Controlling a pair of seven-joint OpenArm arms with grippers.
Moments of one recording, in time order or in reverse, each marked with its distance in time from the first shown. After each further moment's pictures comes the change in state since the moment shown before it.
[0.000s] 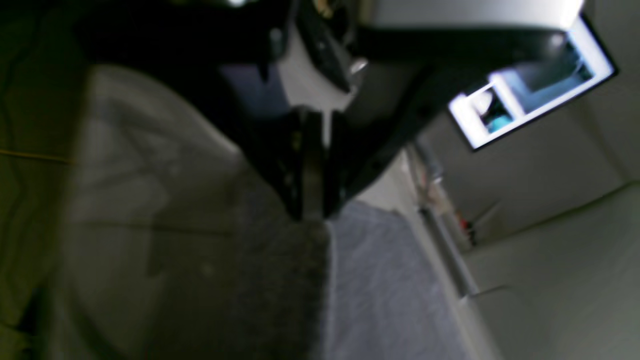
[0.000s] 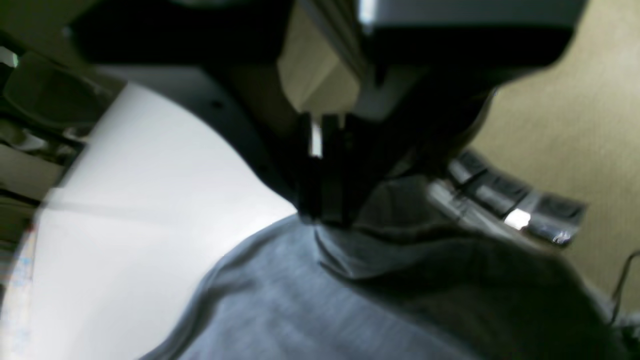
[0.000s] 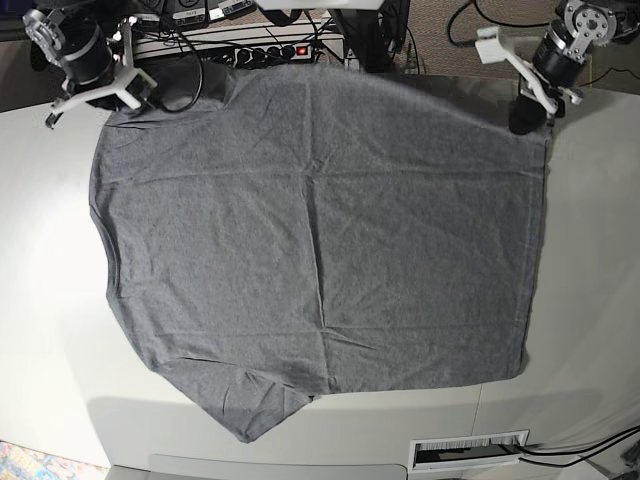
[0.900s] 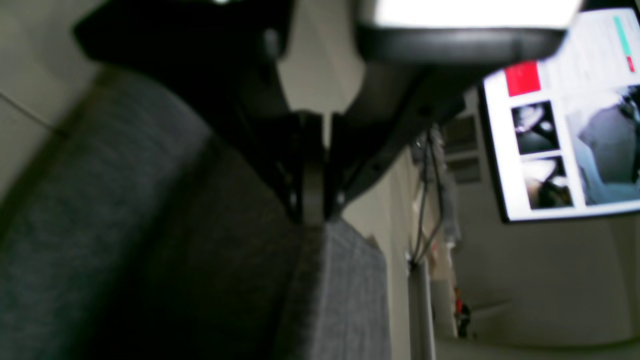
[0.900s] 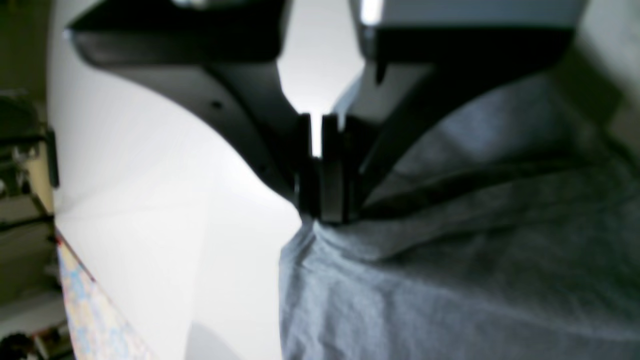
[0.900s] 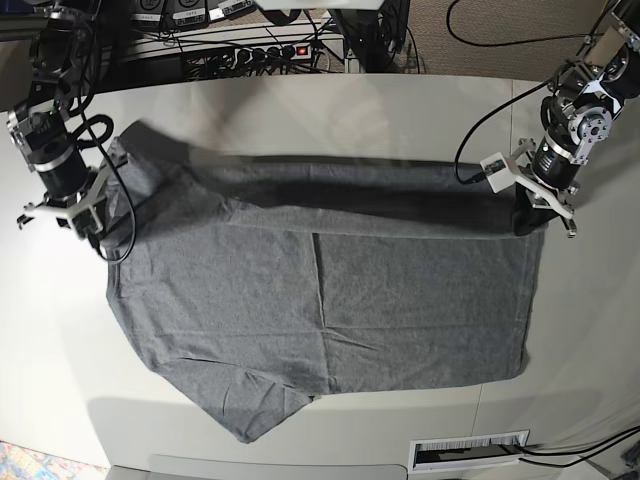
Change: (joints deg) left arm -26.7 15.9 -2.8 -23.7 -20.2 0.0 -16.5; right arm 37.8 -3.2 -0.1 -25.9 10.3 0.5 11.0
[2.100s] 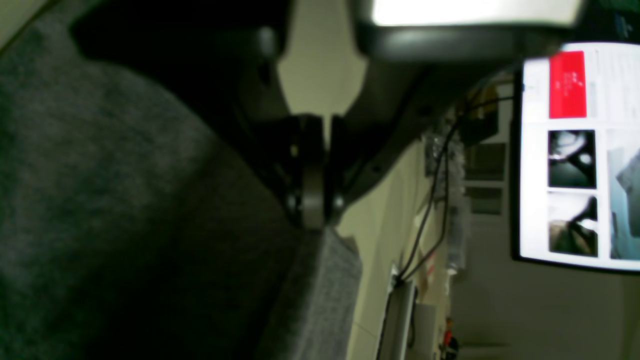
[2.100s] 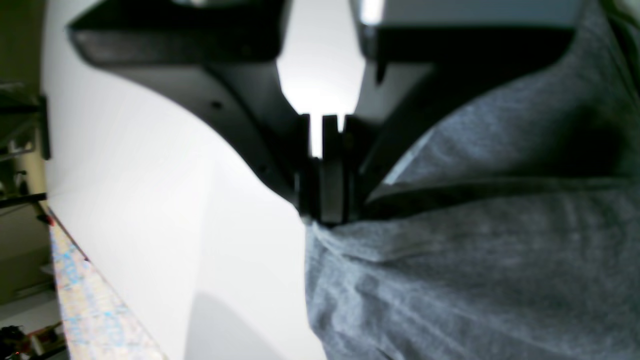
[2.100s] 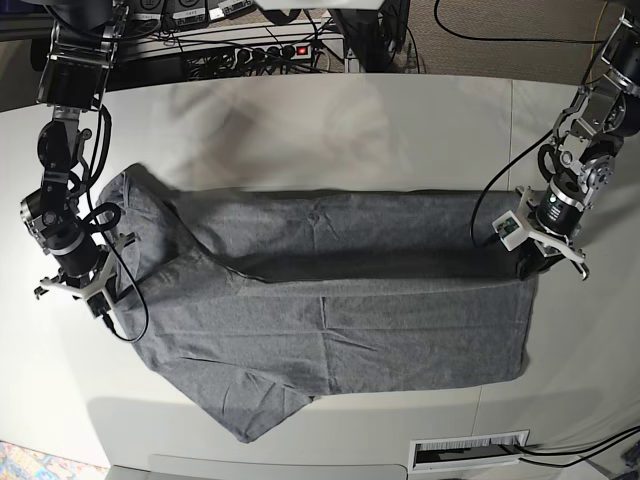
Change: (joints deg) left arm -12.1 4.4 0.0 -12.2 -11.0 -0.2 -8.6; right arm 24.6 -0.3 -11.9 -24.7 -10.1 -0.1 4.1
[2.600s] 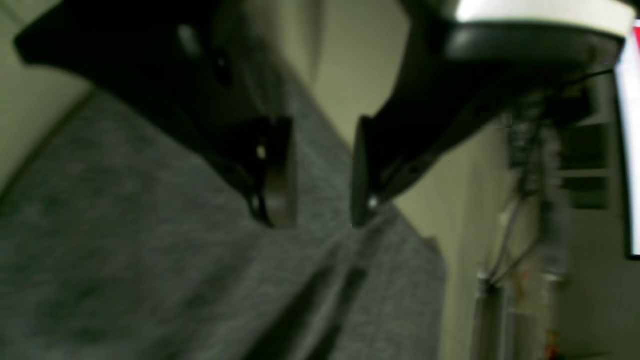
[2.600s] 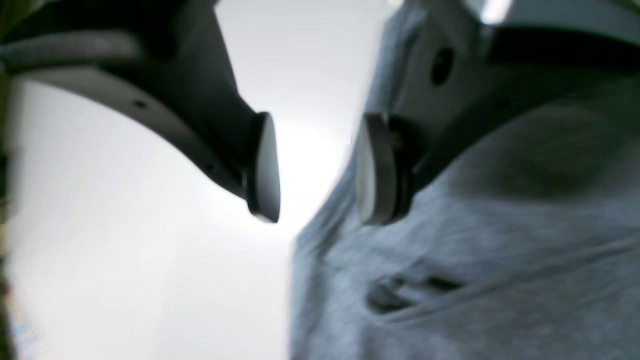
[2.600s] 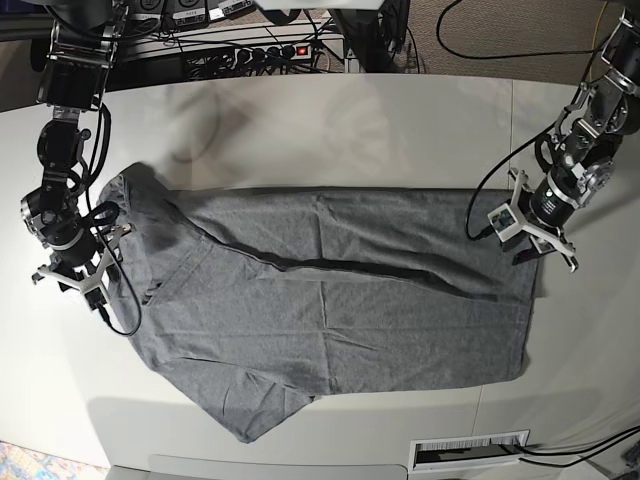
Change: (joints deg) left arm 0.0 0.0 0.0 0.0 -8.0 -12.6 0.4; right arm 0.0 0.0 0.0 -0.3 8.2 -0.5 -15.0
